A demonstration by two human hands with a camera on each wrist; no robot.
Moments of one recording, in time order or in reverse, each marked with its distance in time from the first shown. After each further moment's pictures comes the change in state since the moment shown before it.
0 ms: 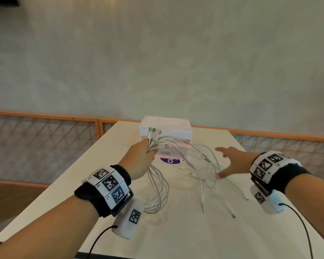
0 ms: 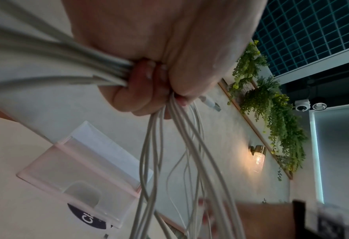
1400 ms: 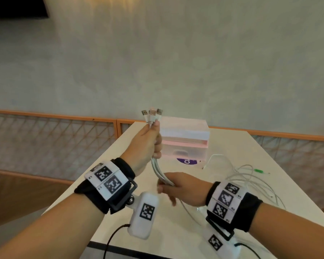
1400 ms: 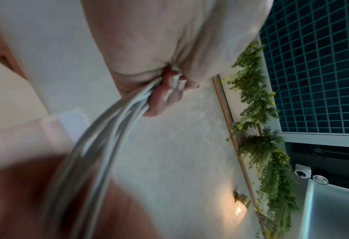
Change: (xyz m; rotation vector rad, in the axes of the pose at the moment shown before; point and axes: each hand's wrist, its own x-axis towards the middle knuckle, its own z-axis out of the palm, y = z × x) left_hand -0.016 0.016 -0.033 -0.911 0.065 -0.082; right_hand -0.036 -0.182 0.063 0.578 -0.060 -0.707
